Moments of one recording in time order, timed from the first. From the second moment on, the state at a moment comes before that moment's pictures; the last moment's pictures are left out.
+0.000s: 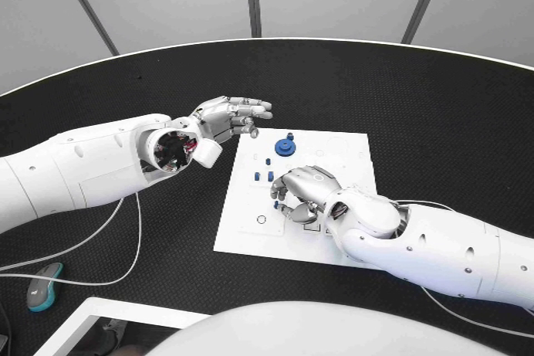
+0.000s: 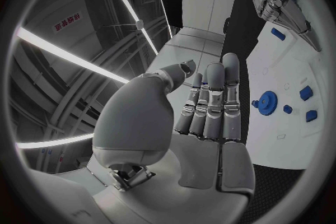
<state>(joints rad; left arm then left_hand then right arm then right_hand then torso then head) 1.21 -0.85 -0.05 1.38 0.09 0.10 0.17 1.33 -0.16 0.60 -0.04 0.11 0.85 0.21 0.29 0.33 0.97 0.13 0.38 0.15 1.11 0.05 1.09 0.49 0.17 1.04 0.13 0.91 0.58 1.03 -0.57 -0.09 1.56 -1.80 -0.37 -0.23 1.28 -0.20 0.61 0.01 0.26 0.93 0.14 0.28 0.47 1.17 0.07 0.12 0.29 1.47 -0.01 1.40 1.31 0.08 1.46 0.08 1.22 1.31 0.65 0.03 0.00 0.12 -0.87</state>
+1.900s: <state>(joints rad) 1.21 -0.85 -0.05 1.37 0.09 0.10 0.16 1.33 -0.16 0.60 -0.03 0.11 0.85 0.21 0.29 0.33 0.97 0.13 0.39 0.15 1.11 0.05 1.09 0.49 0.17 1.04 0.13 0.91 0.58 1.03 -0.55 -0.09 1.55 -1.80 -0.33 -0.22 1.31 -0.17 0.60 0.00 0.25 1.00 0.12 0.27 0.48 1.17 0.06 0.16 0.32 1.47 -0.03 1.40 1.31 0.08 1.47 0.07 1.23 1.31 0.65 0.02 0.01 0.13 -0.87</state>
